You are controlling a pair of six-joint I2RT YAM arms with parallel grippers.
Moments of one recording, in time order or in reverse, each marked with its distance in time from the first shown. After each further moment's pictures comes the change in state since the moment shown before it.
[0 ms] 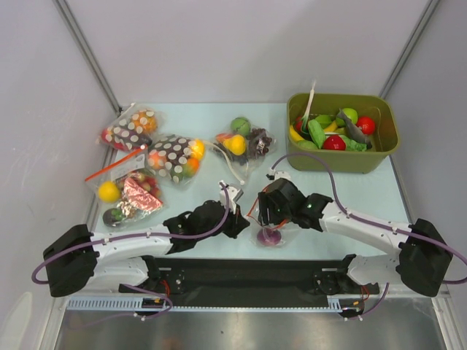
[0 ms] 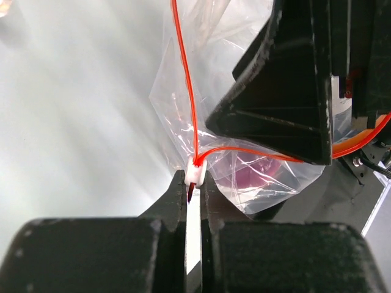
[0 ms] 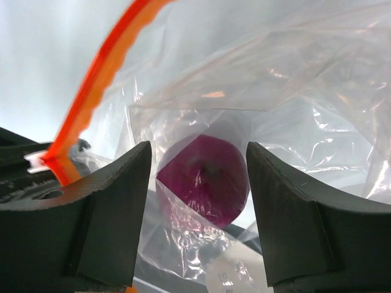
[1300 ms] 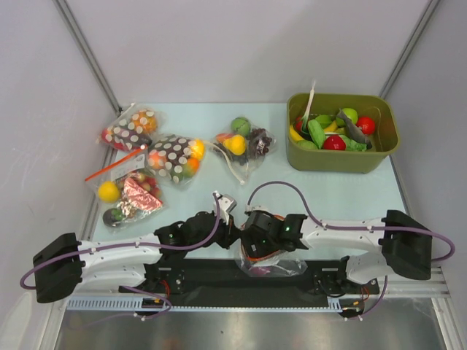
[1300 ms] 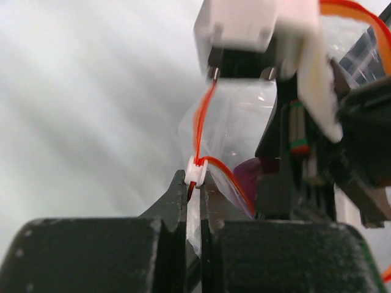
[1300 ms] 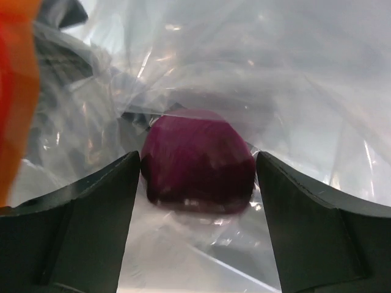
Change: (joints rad) left arm -0.055 -0.136 -0.113 -0.022 -0.019 -0.014; right arm 0.310 0.112 -0.026 -0.072 -0.137 0.158
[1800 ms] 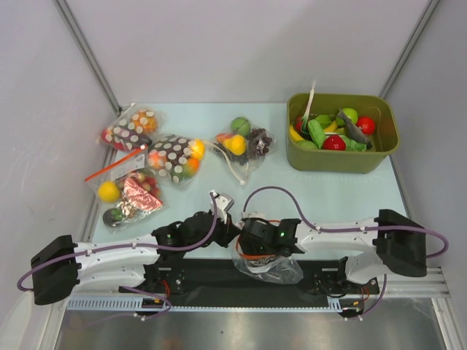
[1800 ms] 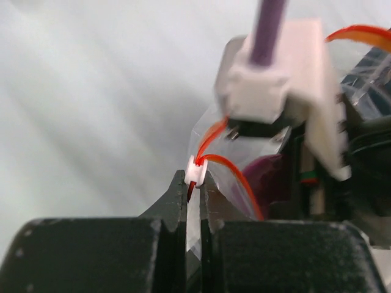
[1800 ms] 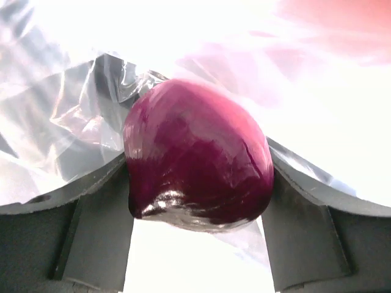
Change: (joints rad) left arm -0.002 -0.030 -0.001 -0.033 -0.044 0.008; right arm 0.069 0.067 0.016 -0.019 0.029 0.010
